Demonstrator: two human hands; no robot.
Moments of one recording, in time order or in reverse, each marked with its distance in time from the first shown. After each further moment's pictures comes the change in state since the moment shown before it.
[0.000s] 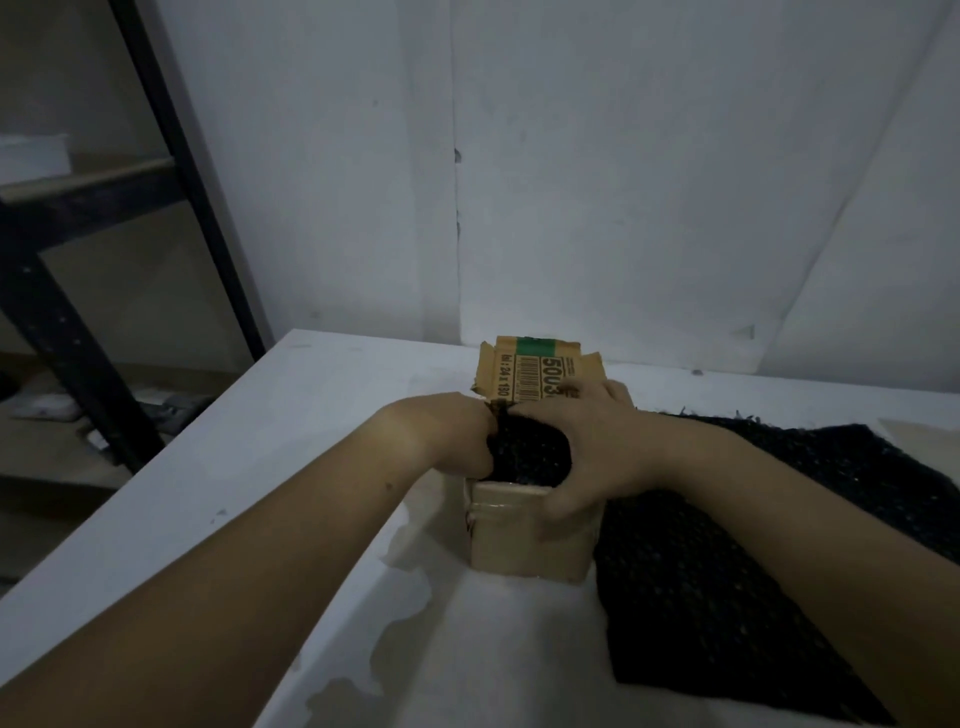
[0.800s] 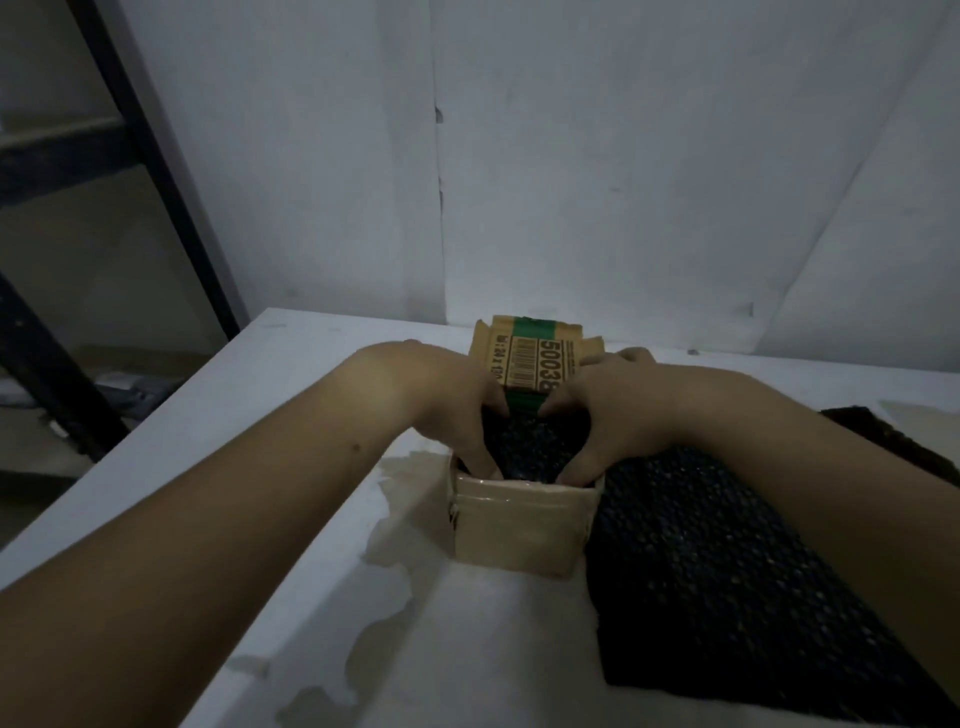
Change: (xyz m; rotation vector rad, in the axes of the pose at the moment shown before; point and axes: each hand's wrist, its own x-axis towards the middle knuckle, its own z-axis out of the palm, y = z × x) left_hand -0.003 0.010 -0.034 0.207 -0.055 0.053; right_hand 0.026 0.033 -0.014 -0.257 -0.109 0.063
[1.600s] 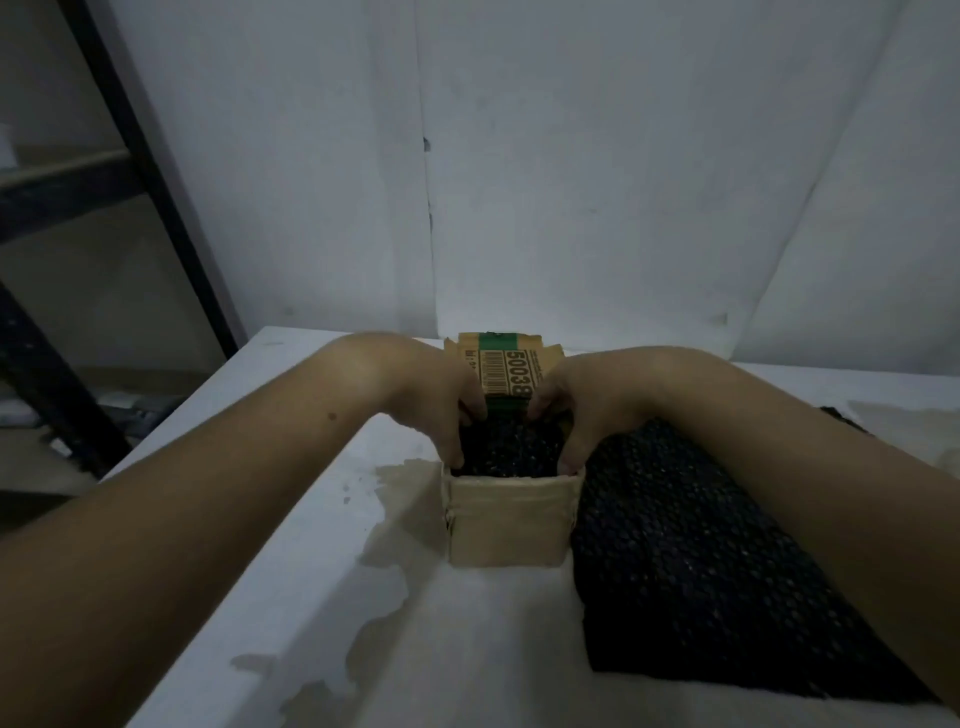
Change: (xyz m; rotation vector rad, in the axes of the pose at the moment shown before) left_hand -0.015 -0.006 -0.019 -0.121 -0.103 0.045; right_hand -0.008 -0.004 -0.024 0.155 -0.120 0.040
